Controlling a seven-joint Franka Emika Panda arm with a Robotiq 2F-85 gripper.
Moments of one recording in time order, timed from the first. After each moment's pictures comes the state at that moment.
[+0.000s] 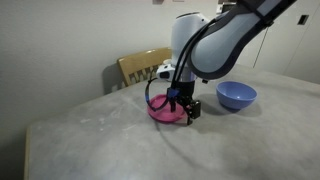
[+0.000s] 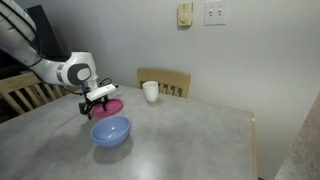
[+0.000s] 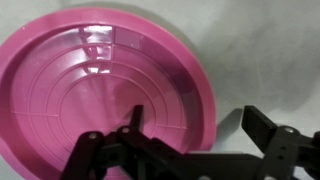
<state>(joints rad) 0.07 0.76 0.21 -1.77 -0.15 2.50 -1.18</state>
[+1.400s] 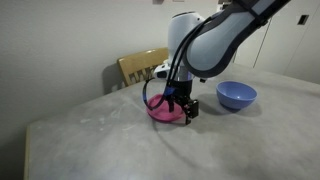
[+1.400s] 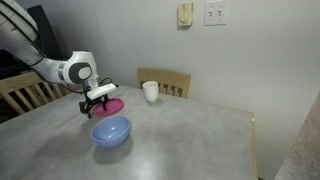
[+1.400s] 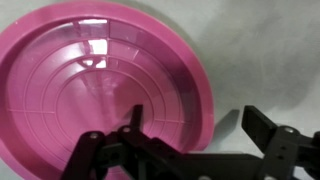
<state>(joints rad) 0.07 0.78 0.21 -1.73 -0.15 2.46 -1.18</state>
